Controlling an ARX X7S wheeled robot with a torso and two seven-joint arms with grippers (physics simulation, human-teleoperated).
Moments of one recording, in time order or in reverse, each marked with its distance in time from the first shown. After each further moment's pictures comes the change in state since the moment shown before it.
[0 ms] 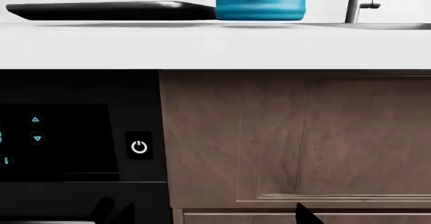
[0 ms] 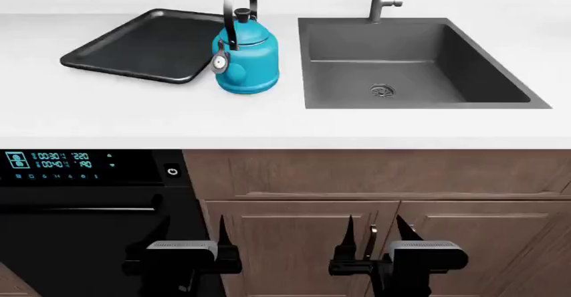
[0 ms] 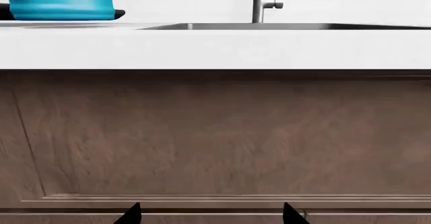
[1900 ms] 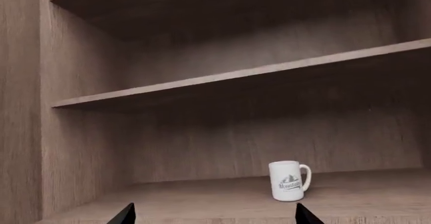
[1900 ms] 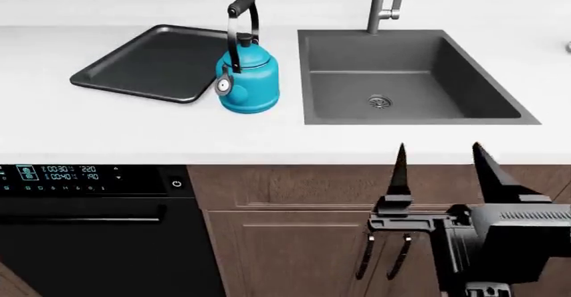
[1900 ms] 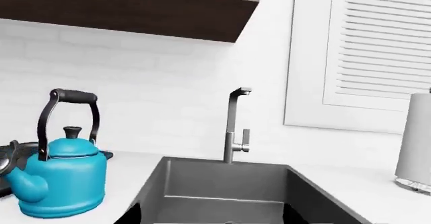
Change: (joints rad) left arm -2.336 -0.004 0.337 -1.025 -0.170 -0.859 -0.204; right arm 0.030 0.323 -0.086 -0.814 0.196 0.468 0.311
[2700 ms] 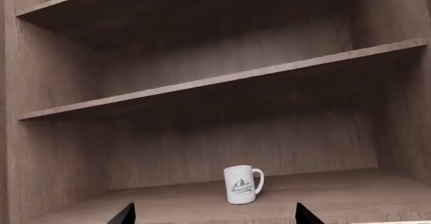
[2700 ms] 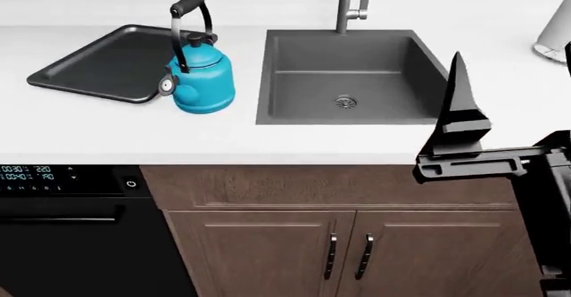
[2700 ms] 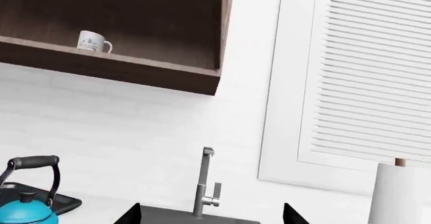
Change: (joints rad) left arm -0.010 -0.012 0.054 0.019 -0.045 -0.019 0.014; right arm 0.892 0.849 -0.503 -0.223 1.053 -0.063 0.852
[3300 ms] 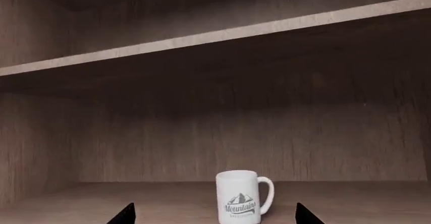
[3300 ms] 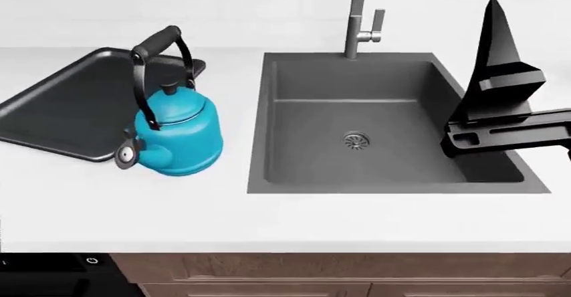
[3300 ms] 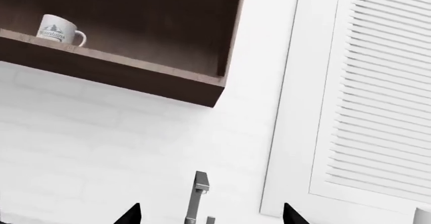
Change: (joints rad) left arm -0.007 -0.017 -0.125 -0.031 0.107 -0.022 0.027; right arm 0.432 0.022 -0.008 0.006 0.393 0.169 0.082
